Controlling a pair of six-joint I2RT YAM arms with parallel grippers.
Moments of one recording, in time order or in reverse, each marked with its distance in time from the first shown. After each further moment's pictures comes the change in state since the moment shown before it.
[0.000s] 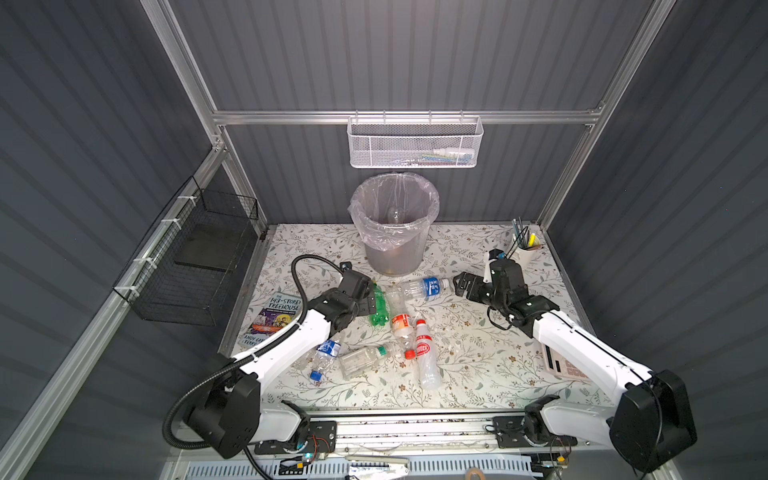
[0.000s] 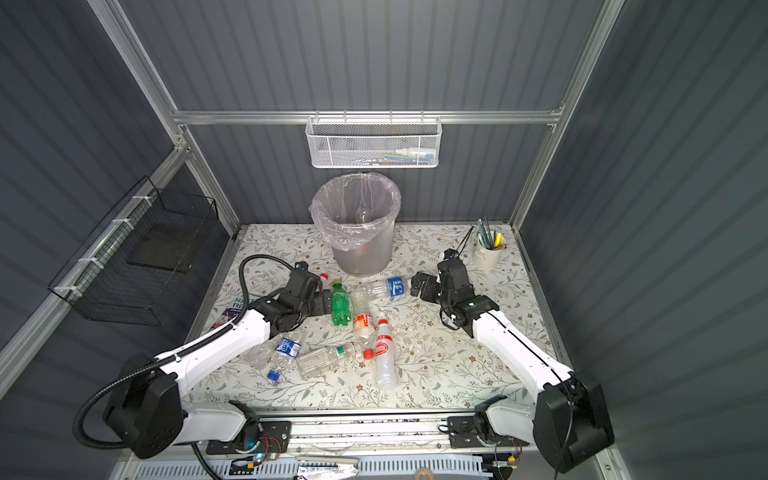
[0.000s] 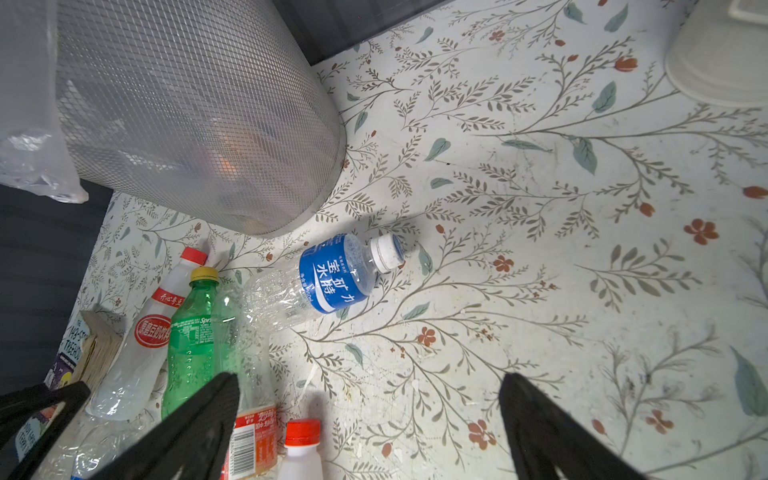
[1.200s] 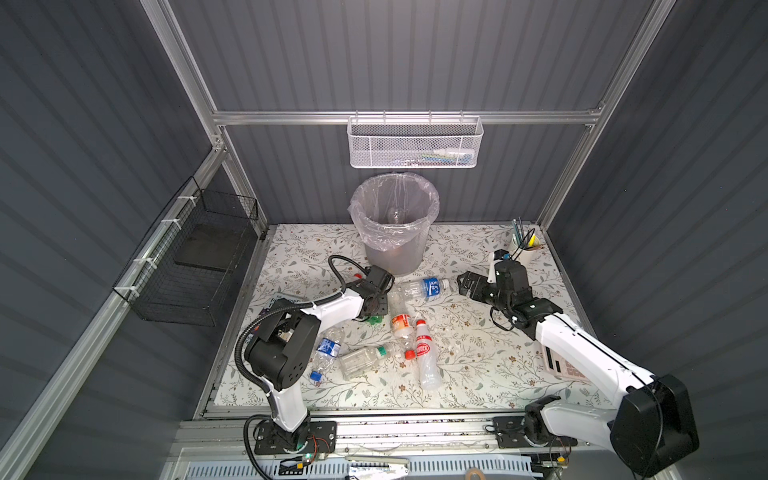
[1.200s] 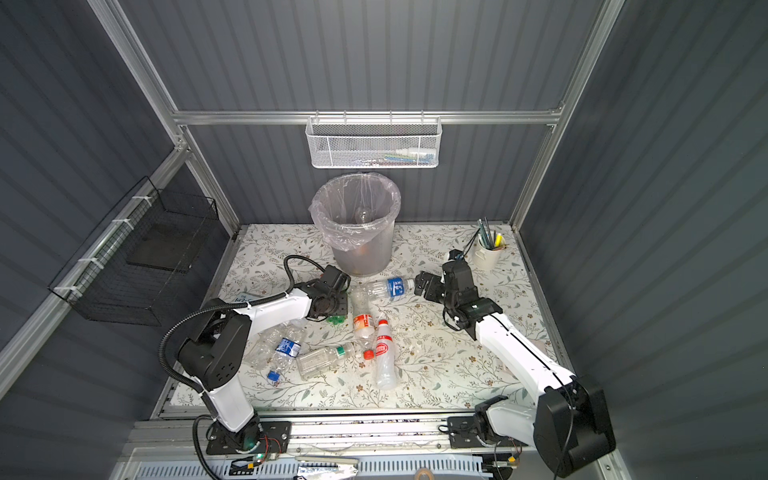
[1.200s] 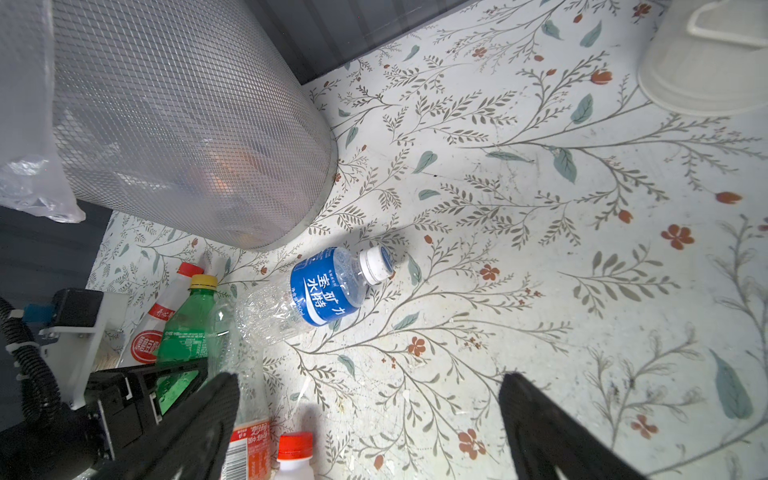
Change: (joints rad) left arm -0.010 0.389 0.182 0.034 0.118 -0.013; right arm -0.035 -0.028 -0.034 0.035 -0.002 0.000
